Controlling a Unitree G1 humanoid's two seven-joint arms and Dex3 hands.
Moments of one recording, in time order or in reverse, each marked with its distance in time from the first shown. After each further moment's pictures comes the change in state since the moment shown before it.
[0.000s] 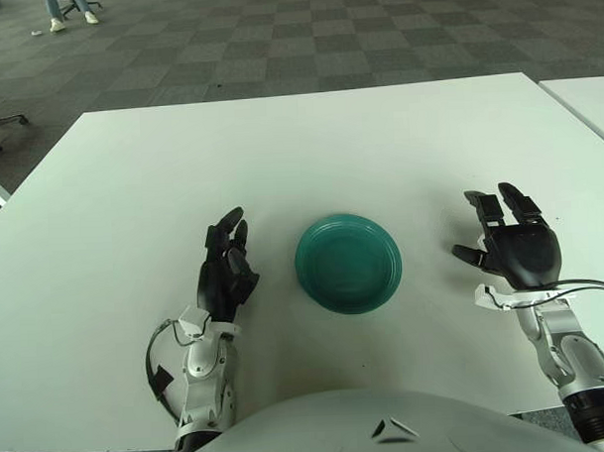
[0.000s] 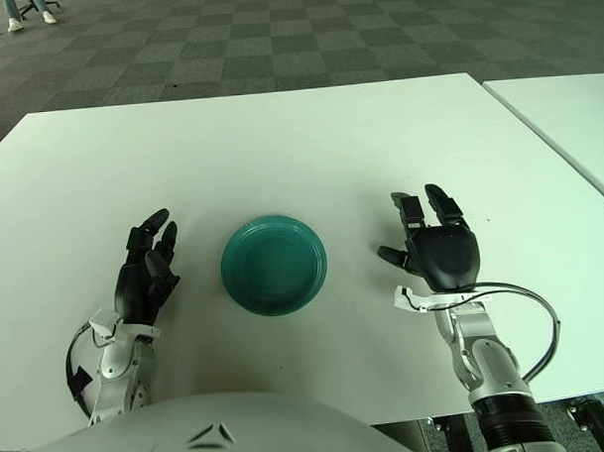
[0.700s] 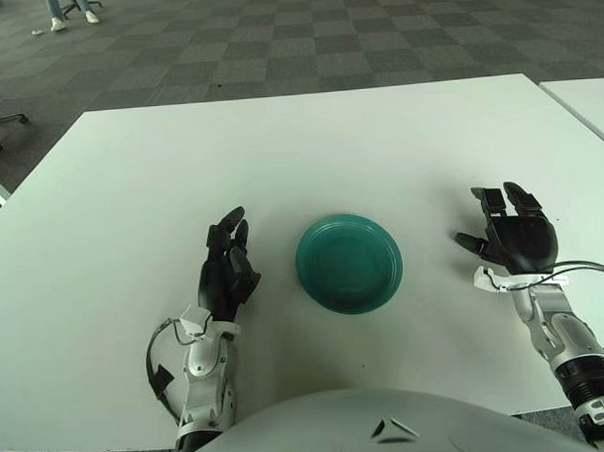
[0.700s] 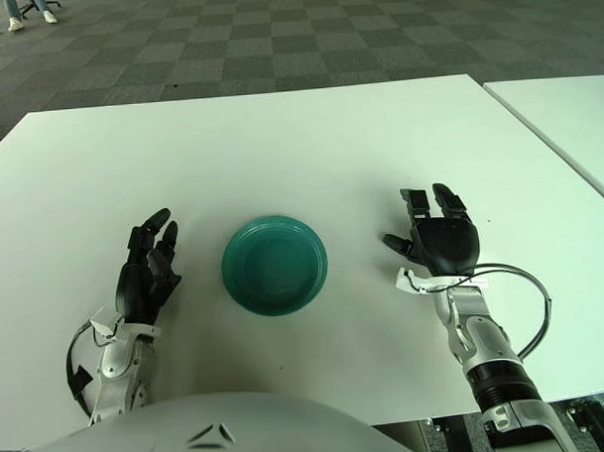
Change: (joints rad) left arm 0.001 -0.001 -0.001 -0.005 0.012 0.006 0.001; right arm -0.144 -0.051 0.097 0.229 0.080 0.082 -0.016
